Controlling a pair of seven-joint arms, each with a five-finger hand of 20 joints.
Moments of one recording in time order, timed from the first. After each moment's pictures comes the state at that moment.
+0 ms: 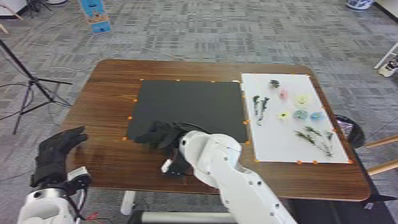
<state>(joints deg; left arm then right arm) 129.4 -53.5 -95.4 -115.6 53.3 33.6 12.0 -78.7 -86.7 51.5 -96.9 -111.8 -25.8 27.4</state>
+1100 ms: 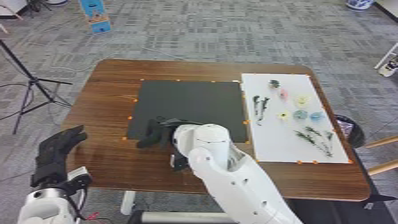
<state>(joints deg) 129.4 -53.4 -95.3 -115.6 53.1 33.6 12.1 -73.6 -87.8 48.7 -95.4 -136.5 -37.9 20.1</state>
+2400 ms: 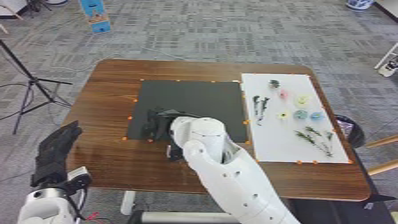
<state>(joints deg) 129.4 -53.2 -95.3 -115.6 53.0 33.6 12.1 -71.8 -91.3 50.6 -91.3 -140.0 -35.0 18.2</state>
